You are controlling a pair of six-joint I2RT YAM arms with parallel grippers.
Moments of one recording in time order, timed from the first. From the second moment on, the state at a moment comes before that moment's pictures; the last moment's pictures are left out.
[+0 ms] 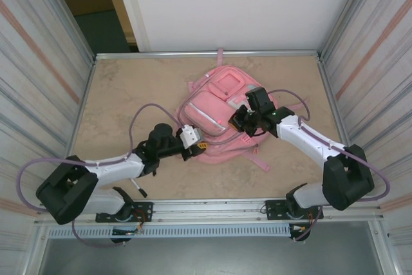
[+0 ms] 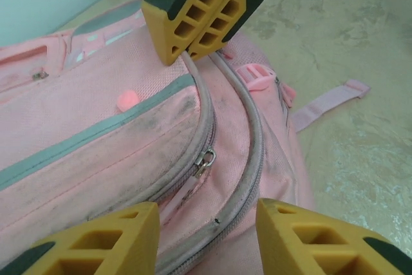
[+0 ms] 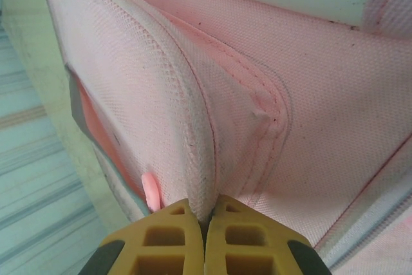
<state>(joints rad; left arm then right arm) -0.74 1.30 0.42 0.52 0.37 0.31 0.52 1.39 0.94 -0.45 -0.29 1.22</state>
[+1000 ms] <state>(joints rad) -0.71 1.44 0.43 0.61 0.32 0.20 0.52 1.41 0.97 -0.43 -0.32 1.18</state>
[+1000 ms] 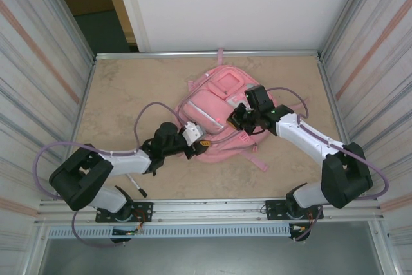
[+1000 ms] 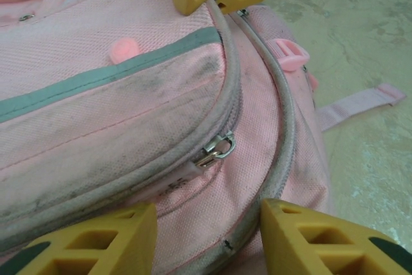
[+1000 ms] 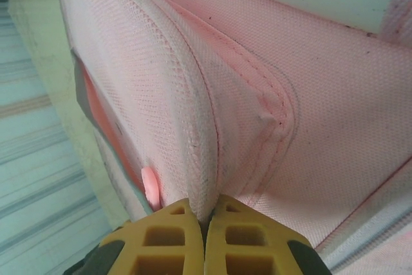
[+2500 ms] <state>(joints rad) -0.66 1.46 0.46 0.60 0.44 0.22 0.54 1.49 1.03 -0.43 -0.35 1.11</state>
